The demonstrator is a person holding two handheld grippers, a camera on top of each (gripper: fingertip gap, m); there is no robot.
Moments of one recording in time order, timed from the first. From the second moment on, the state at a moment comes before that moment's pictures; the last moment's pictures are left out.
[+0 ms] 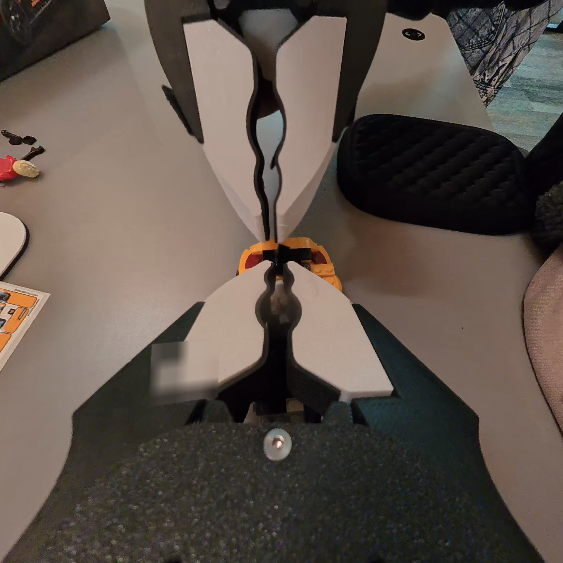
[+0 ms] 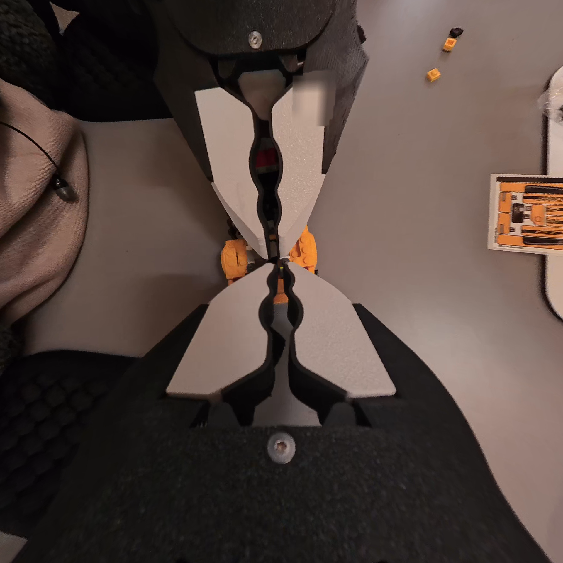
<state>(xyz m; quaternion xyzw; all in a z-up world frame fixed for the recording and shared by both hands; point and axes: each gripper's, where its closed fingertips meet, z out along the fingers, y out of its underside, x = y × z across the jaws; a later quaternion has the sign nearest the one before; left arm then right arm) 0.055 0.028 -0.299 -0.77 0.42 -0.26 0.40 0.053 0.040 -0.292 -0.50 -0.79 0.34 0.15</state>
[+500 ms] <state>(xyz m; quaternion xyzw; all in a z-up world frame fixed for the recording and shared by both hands) 0.056 0.027 -0.298 -0.77 0.42 -0.27 0.39 0.054 0.038 -0.304 -0.47 -0.83 0.27 0.16</state>
